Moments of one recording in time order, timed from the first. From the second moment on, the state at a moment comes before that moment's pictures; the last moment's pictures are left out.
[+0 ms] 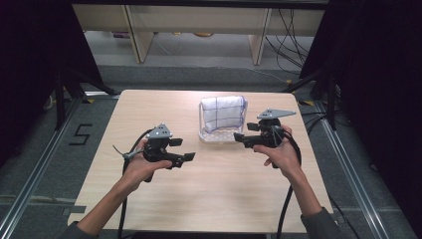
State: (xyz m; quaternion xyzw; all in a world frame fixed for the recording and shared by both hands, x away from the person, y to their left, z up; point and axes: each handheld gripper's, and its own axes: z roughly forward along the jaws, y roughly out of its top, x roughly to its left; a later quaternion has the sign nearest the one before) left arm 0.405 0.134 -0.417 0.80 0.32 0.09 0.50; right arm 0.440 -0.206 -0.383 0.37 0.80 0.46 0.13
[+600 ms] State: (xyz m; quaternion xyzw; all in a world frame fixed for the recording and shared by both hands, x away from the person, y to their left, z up) left arm 0.393 0.143 -0.453 0.81 0.33 0.08 0.48; right arm 0.434 -0.200 -0.408 0.39 0.80 0.45 0.11
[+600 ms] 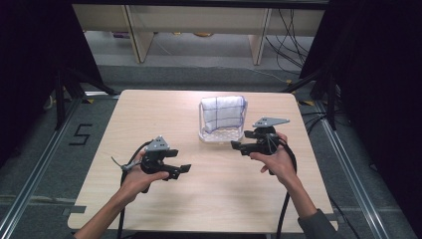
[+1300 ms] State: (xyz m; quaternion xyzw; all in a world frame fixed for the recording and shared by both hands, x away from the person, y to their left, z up) left arm 0.366 0.153 -0.478 0.82 0.33 0.06 0.47; right arm 0.415 -0.200 -0.436 0.39 0.81 0.43 0.12
